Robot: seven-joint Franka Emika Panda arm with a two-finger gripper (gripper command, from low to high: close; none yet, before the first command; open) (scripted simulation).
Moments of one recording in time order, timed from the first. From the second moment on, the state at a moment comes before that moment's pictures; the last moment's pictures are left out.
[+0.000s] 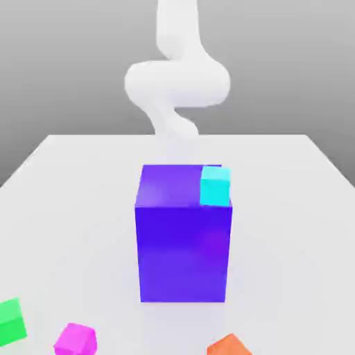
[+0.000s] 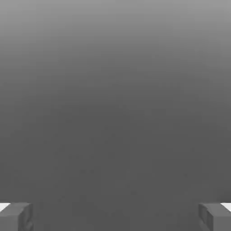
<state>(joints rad) 0.00 -0.71 -0.02 -2.30 0.01 2.33 0.79</state>
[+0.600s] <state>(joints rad) -0.03 -0.05 -0.17 -2.31 0.12 2.53 0.68</state>
